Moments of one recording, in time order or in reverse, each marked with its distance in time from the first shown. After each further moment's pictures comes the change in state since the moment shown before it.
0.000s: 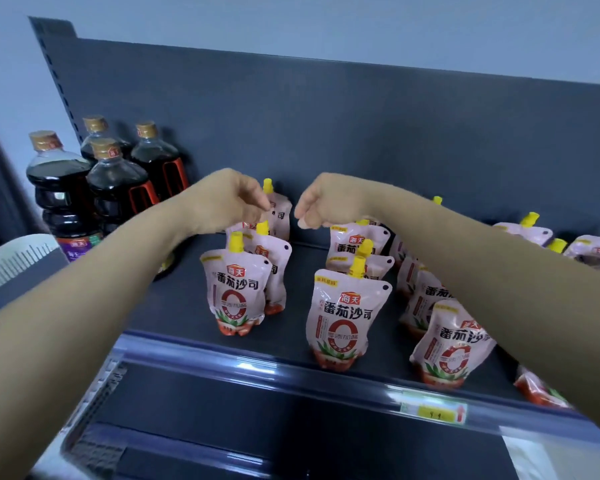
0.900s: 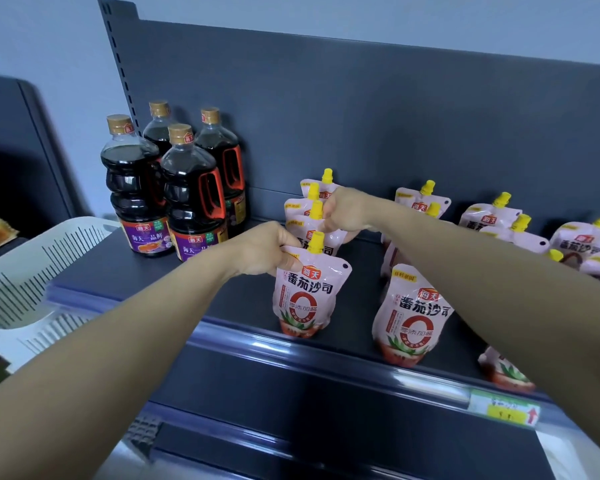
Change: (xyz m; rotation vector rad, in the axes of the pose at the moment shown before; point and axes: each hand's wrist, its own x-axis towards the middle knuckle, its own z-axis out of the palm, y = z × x) left_hand -0.022 -0.095 0.015 -0.231 -0.307 -0.152; right_hand 0.075 -0.042 0.060 -0.025 -0.002 0.207
